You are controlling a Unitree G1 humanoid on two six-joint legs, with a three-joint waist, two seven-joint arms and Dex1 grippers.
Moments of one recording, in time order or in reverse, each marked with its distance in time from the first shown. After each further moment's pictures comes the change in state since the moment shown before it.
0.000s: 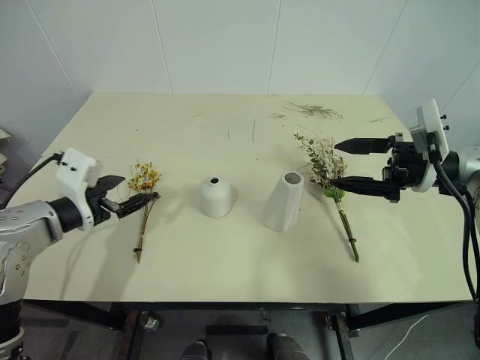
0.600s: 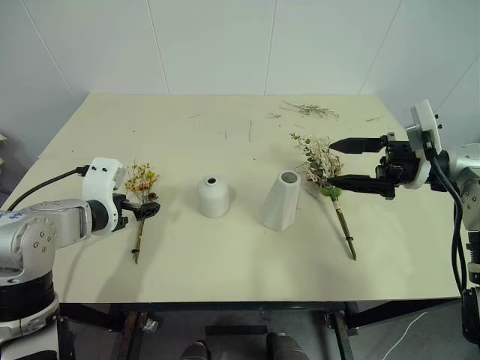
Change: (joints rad) left arm -0.254 -0.136 -0.019 0.040 -0.028 0.599 0.417; right arm -0.063 0.057 0.026 0.109 -0.022 -0.073 0.085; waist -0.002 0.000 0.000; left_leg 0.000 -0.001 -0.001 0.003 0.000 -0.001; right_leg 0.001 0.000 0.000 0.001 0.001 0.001
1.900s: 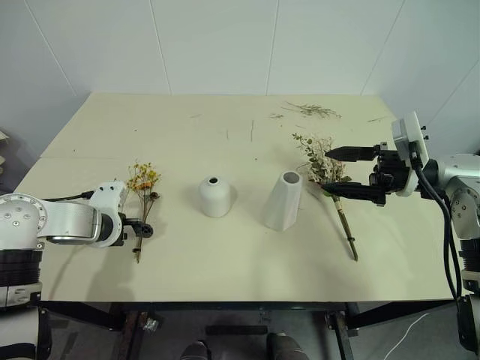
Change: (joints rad) left arm -0.053 0.177 -0.240 0.444 -1.022 -0.057 0.957; right arm 0.052 0.022 0.004 -0.029 -0.012 -0.005 -0.049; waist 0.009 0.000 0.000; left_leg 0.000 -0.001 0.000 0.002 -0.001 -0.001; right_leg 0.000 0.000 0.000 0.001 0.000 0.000
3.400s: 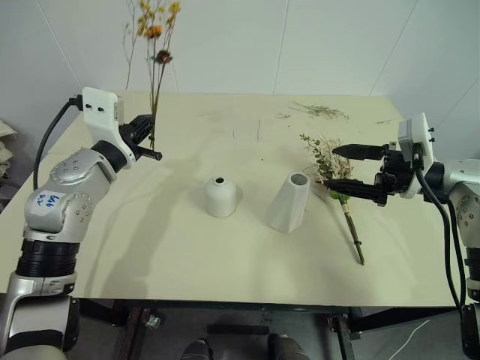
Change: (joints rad) left arm -0.112 -0.205 -0.069 -0.051 1.041 -1.229 -1.158; right arm 0.081 -0.007 -0.066 -0.102 0.010 0.021 -0.113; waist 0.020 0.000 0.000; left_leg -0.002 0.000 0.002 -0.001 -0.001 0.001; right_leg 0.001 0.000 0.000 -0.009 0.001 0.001
